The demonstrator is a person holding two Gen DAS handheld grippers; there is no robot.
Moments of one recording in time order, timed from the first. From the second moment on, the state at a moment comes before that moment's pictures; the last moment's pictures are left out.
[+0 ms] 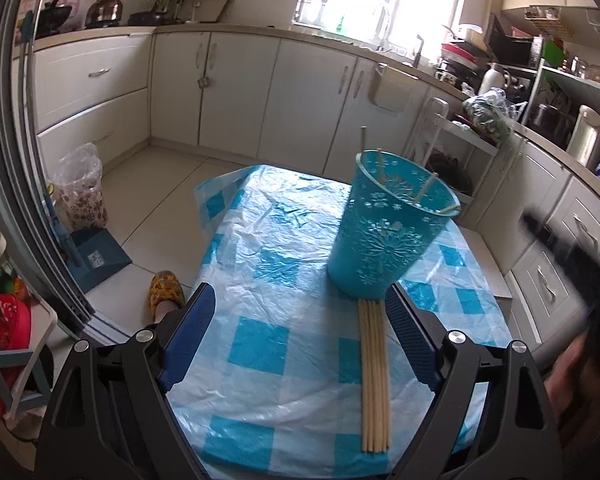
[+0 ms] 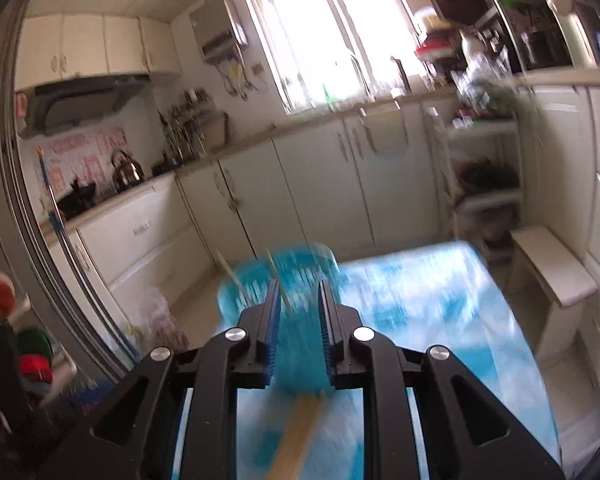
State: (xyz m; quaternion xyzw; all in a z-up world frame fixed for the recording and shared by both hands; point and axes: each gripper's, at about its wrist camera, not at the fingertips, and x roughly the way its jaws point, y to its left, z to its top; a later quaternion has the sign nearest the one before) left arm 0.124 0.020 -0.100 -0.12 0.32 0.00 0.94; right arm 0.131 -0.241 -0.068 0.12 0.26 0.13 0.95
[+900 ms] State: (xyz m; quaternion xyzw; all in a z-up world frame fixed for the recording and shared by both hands) left arm 0.084 0.042 -0.124 -0.12 0.35 0.02 0.93; right arm 0.126 -0.210 -0.162 0.11 0.41 0.10 0.90
